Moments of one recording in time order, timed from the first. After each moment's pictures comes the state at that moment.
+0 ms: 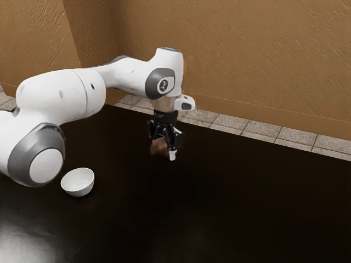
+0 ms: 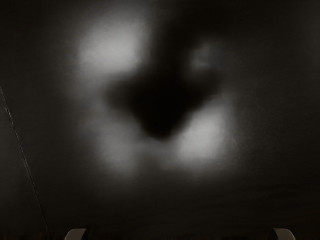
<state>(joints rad) -0.22 0.68 0.12 -1.23 -0.04 1.64 0.09</state>
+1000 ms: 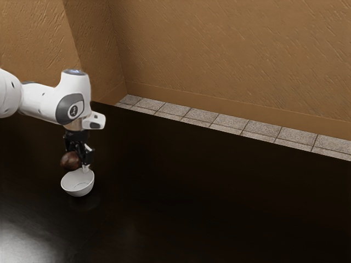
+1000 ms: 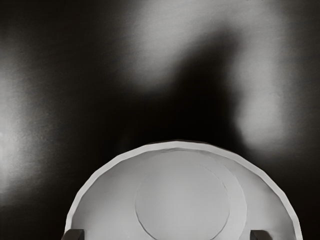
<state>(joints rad) 0.02 0.25 0.23 -2.01 0.14 2.10 0.35</state>
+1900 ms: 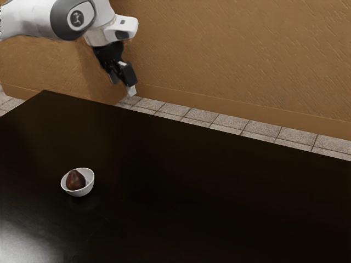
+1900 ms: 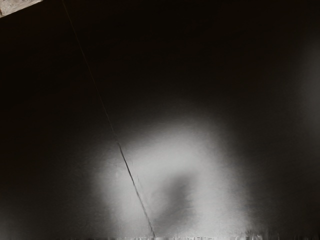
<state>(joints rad) -0.26 0.00 0.16 -1.62 -0.02 1.78 0.32</state>
